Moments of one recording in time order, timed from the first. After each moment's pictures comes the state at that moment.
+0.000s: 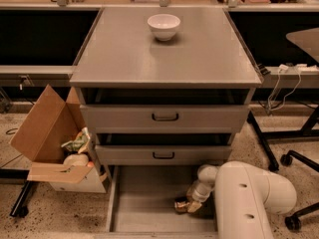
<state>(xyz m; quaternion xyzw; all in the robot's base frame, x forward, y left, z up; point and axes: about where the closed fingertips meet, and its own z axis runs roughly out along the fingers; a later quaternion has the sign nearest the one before) 0.563 -0.183 0.119 -0.69 0.71 0.13 0.07</state>
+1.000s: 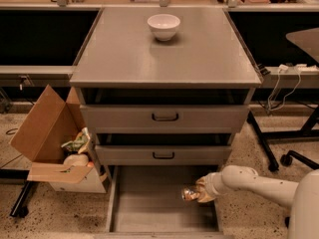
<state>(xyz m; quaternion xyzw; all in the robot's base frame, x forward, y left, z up) 0.560 -0.208 0.294 -0.69 0.68 0.04 0.24</state>
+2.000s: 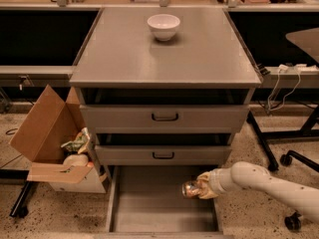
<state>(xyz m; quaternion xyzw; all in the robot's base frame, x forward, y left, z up) 0.550 -0.204 0.350 -0.68 0.68 0.05 0.28</state>
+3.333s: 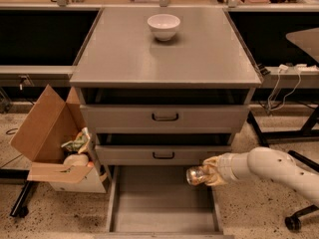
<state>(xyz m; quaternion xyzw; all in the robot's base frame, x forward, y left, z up) 0.536 -0.207 0.502 -0.70 0.64 0.00 0.32</state>
